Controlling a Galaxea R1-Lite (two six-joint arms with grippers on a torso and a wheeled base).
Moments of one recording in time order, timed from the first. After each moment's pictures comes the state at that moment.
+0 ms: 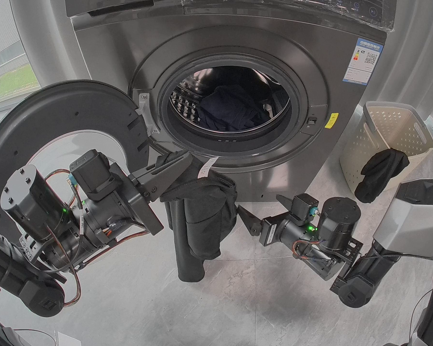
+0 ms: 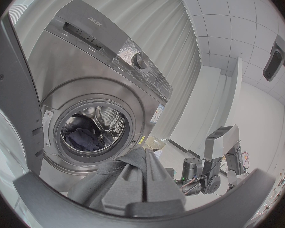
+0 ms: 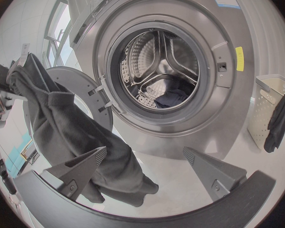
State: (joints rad) left arm -0.58 1.68 -0.45 -1.55 -0.31 -0.22; right arm 0.67 2.14 -0.61 -1.51 -0.17 0.15
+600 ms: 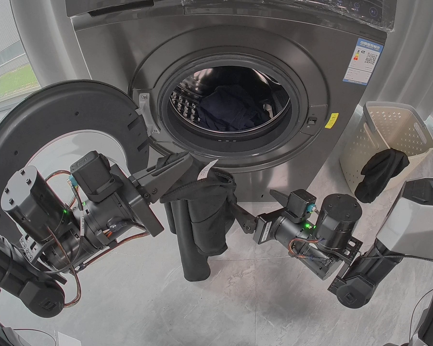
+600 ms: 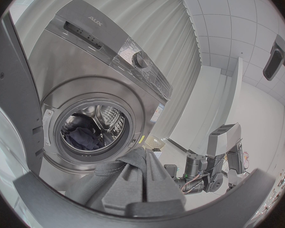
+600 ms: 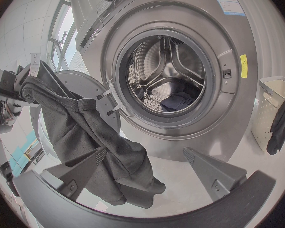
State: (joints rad) left arm -0.59 1.68 -0.44 -1.55 -0.31 -0.22; right arm 0.71 2.11 -0.63 -1.50 -0.16 0.15
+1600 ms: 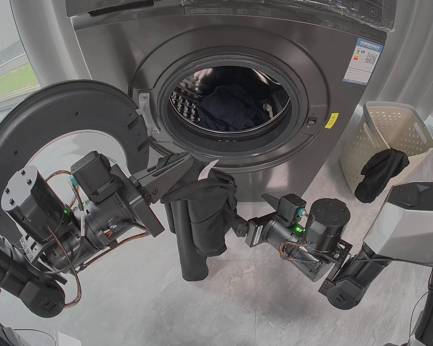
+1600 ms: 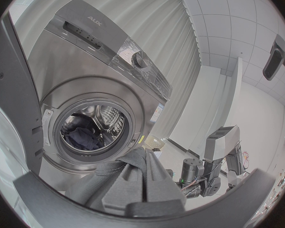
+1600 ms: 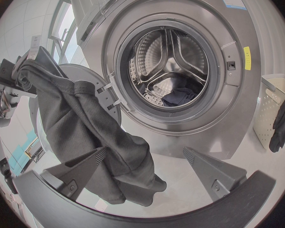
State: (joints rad) left arm -0.59 1.68 -0.45 -1.55 -0.31 -0.22; right arm 0.72 2.16 -0.67 -1.51 -0.17 0.15
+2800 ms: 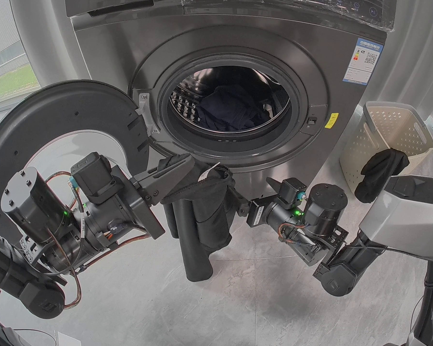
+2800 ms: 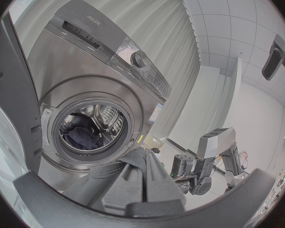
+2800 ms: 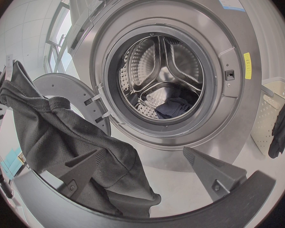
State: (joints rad) left arm -0.59 1.68 -0.44 -1.55 -0.31 -0.22; right arm 0.67 2.20 -0.79 -1.49 -0.17 0.14
